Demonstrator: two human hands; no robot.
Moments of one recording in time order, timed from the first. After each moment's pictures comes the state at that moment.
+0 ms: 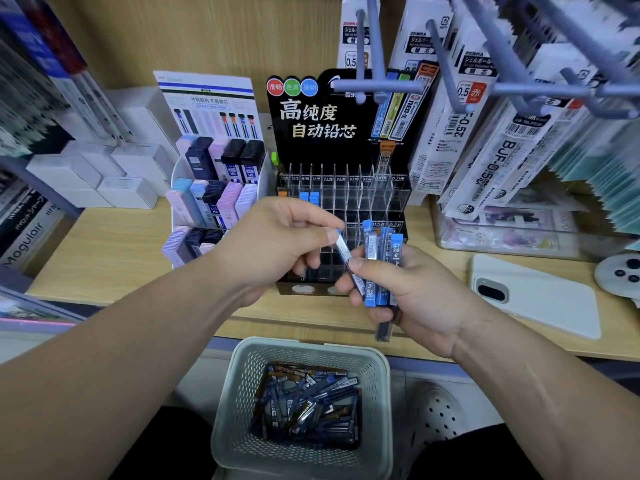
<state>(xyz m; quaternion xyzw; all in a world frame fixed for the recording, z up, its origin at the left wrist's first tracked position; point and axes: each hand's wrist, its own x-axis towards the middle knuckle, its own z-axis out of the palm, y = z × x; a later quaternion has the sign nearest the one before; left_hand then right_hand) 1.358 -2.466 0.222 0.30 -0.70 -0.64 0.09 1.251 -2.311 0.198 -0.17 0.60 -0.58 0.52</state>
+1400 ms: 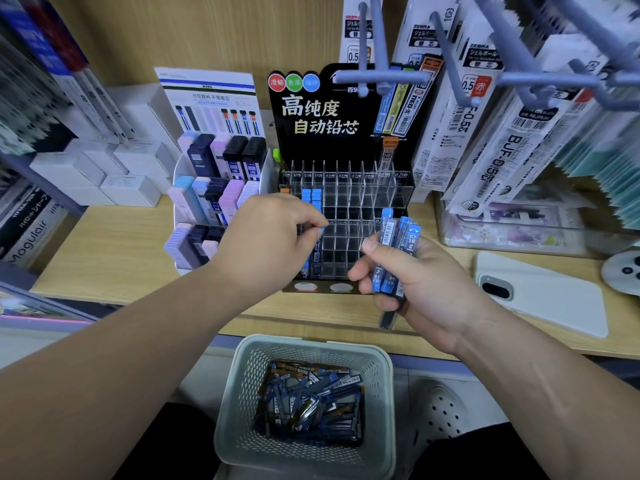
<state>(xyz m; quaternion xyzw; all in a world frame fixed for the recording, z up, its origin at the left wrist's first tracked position) 1.362 -2.482 0.200 0.15 -0.94 -0.20 0.24 1.251 -2.312 0.196 -0.15 0.61 -0.62 0.47</state>
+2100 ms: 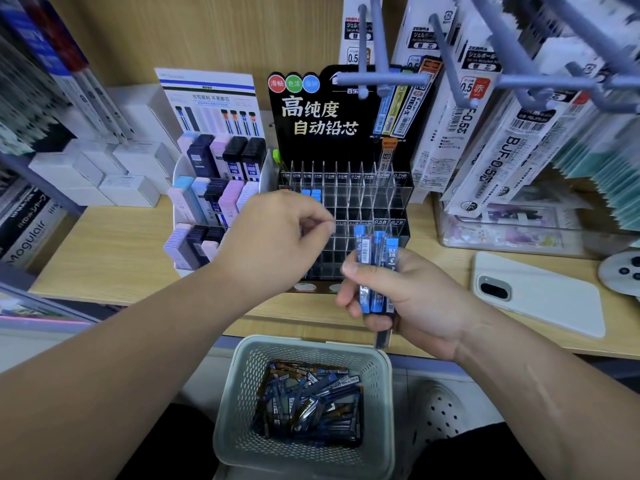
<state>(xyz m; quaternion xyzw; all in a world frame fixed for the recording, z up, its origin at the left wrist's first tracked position) 1.360 -2.469 0.215 0.23 -0.91 -0.30 0.20 1.257 -2.310 0.198 -0.21 0.57 -0.57 0.55</state>
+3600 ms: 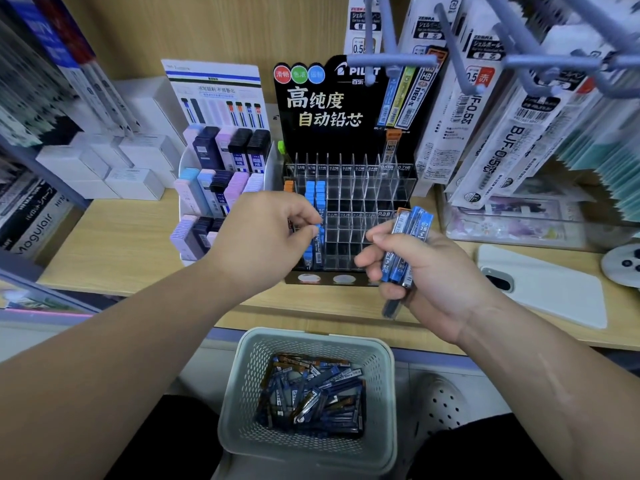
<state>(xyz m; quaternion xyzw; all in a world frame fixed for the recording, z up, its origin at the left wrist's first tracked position) 1.375 -2.478 0.203 0.26 -0.89 -0.32 0.19 1.253 -2.311 0.201 -0.10 0.60 -0.65 0.46</state>
